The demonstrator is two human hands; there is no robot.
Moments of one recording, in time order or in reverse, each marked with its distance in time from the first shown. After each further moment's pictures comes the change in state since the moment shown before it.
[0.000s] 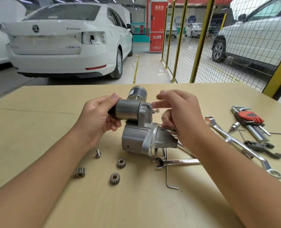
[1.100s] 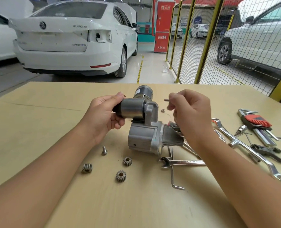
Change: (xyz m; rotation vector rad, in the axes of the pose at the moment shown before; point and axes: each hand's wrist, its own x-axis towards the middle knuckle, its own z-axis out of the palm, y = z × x) left_hand 0.005 0.002 -0.006 0.036 0.052 -0.073; right_hand 0.000 0.010 -0.002 -0.247 0.122 -0.378
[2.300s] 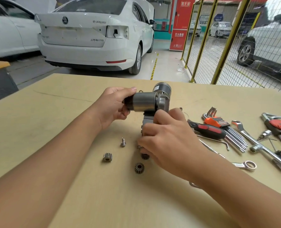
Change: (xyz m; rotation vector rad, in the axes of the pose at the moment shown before) left_hand 0.003 0.018 -0.030 0.188 0.005 -0.057; right_hand -0.061 -0.013 0.039 -1.159 -0.642 -0.968
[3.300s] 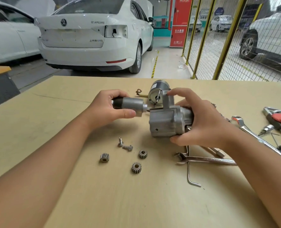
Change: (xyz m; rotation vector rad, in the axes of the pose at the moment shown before) left_hand 0.007 -0.021 -0.027 0.460 -0.103 0.369; right_hand -0.028 0.088 0.018 0.963 0.067 0.378
